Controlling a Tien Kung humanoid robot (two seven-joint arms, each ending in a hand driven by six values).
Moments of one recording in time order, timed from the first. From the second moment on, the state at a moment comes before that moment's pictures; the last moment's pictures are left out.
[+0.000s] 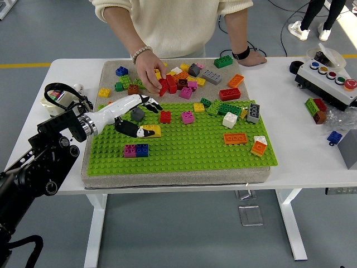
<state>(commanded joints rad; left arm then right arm) -0.66 0.10 -1.27 -0.83 2.11 -0.28 -0.41 0.15 -0.10 1.36 0.18 -0.58 -0.18 -0.04</state>
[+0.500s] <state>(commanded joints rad) -0.66 0.10 -1.28 -0.83 2.10 -0.28 -0.41 0.15 -0.10 1.34 0.18 -0.59 -0.17 -0.04</state>
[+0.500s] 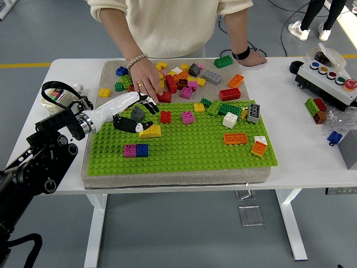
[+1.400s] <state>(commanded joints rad) -0.67 0.09 -1.28 -0.82 2.12 -0.29 -0.41 0.13 -0.10 1.38 0.18 -0.60 -0.16 -0.05</state>
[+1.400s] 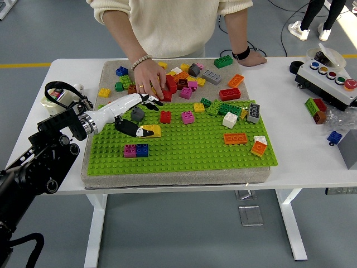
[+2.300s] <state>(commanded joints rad) -0.69 0.08 -1.30 -0.82 2.12 -0.28 -0.40 0.14 -0.10 1.39 0.18 -0.59 -0.15 -0.05</state>
